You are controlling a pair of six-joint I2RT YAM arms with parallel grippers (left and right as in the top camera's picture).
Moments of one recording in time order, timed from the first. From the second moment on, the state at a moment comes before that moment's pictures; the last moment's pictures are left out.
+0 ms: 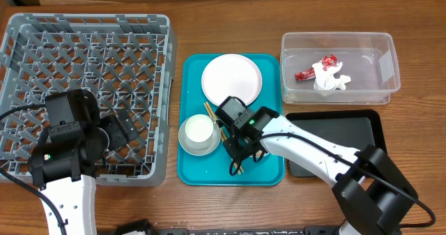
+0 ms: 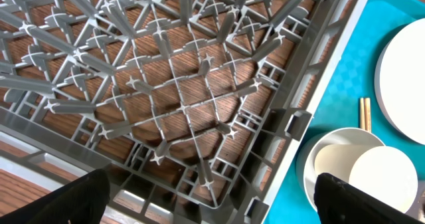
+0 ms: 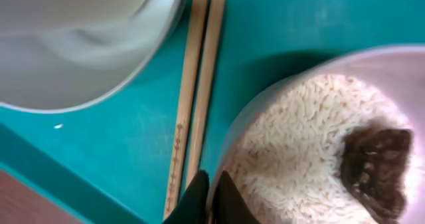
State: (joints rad) left arm 0.24 1.06 1.11 -1.12 0.01 -0.24; right arm 0.81 1.79 1.19 -0.80 -0.09 0.21
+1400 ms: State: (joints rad) left arm 0.24 1.06 1.11 -1.13 0.01 -0.24; right arm -0.34 1.56 0.80 -0.59 -1.22 0.43
